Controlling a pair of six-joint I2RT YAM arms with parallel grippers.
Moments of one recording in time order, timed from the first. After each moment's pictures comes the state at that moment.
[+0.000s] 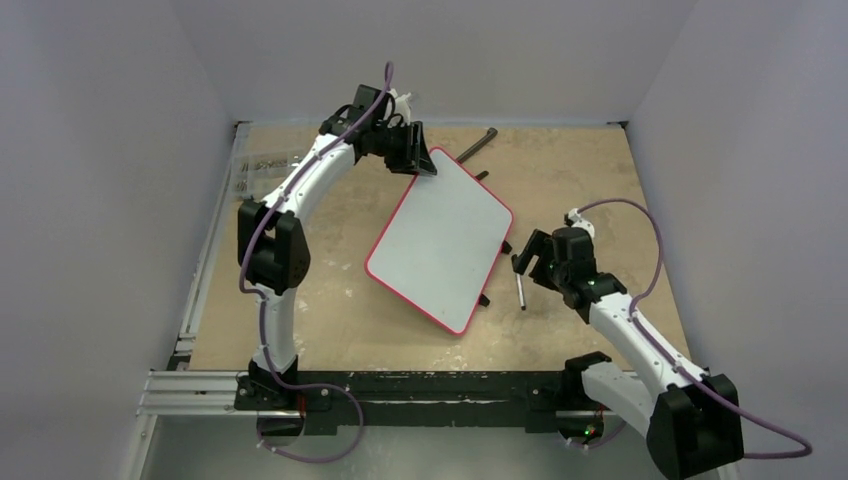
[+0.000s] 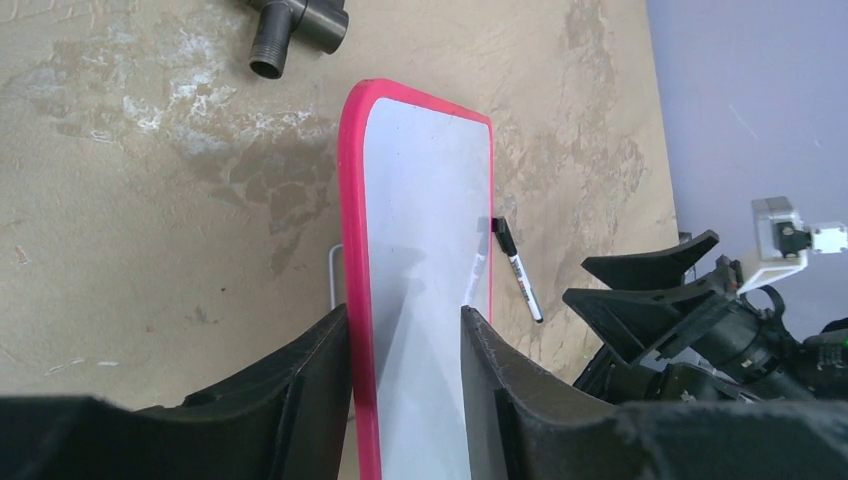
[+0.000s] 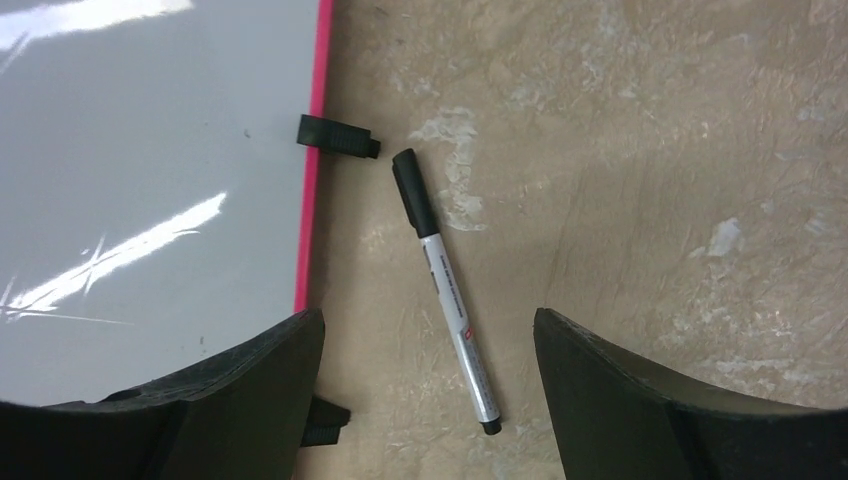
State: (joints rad) left arm -0.40 2.08 1.98 -0.68 0.57 -0.39; right arm 0.26 0.94 0.53 -0.33 0.11 0.64
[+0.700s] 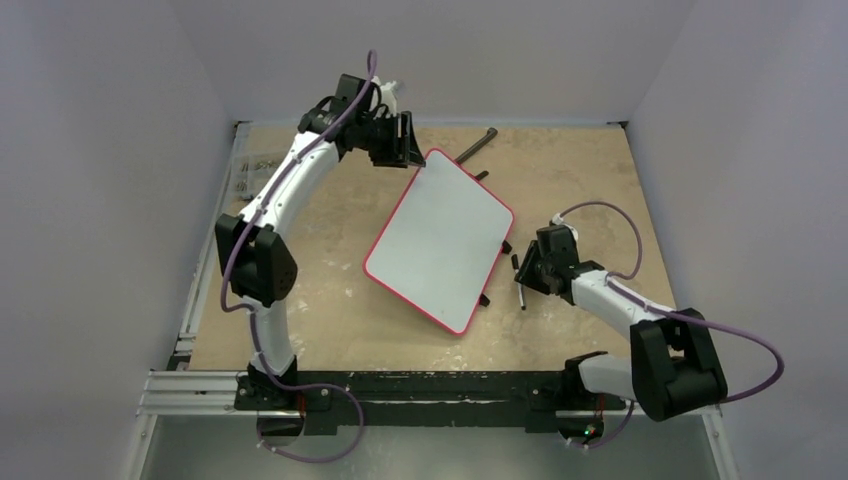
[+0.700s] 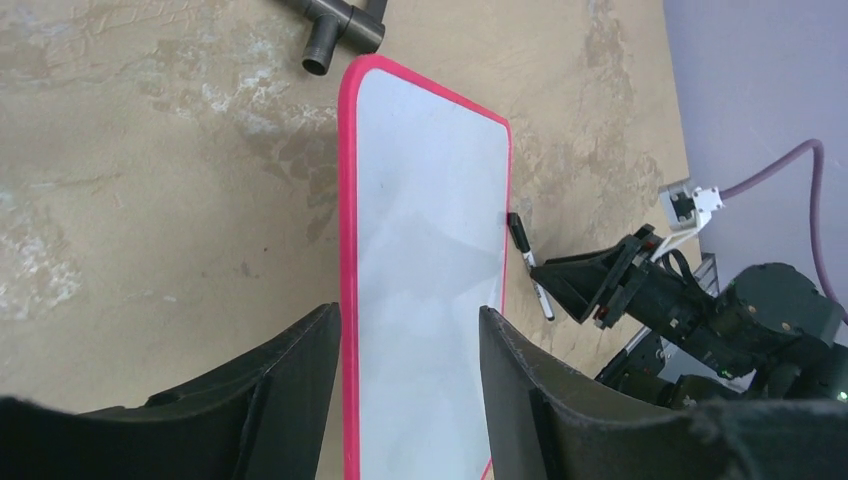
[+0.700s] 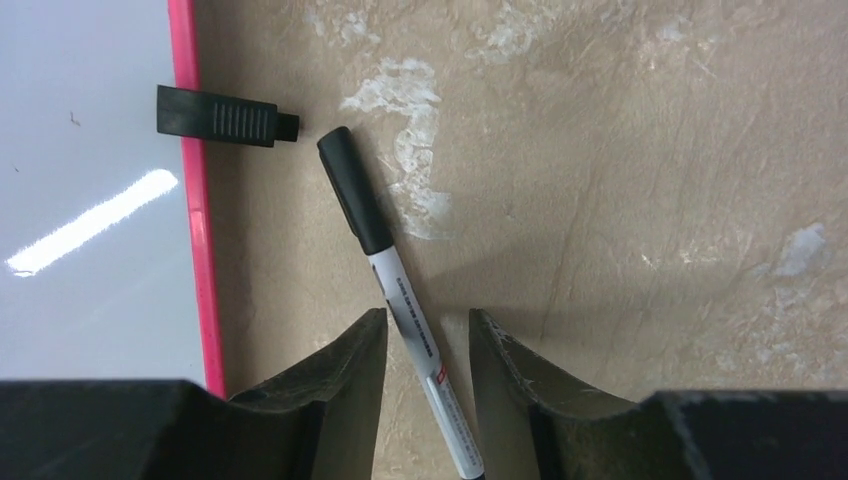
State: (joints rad) left arm -0.38 2.00 2.02 -0.79 0.48 -0.36; right arm 0.26 1.24 0.51 -0.22 0.08 0.65
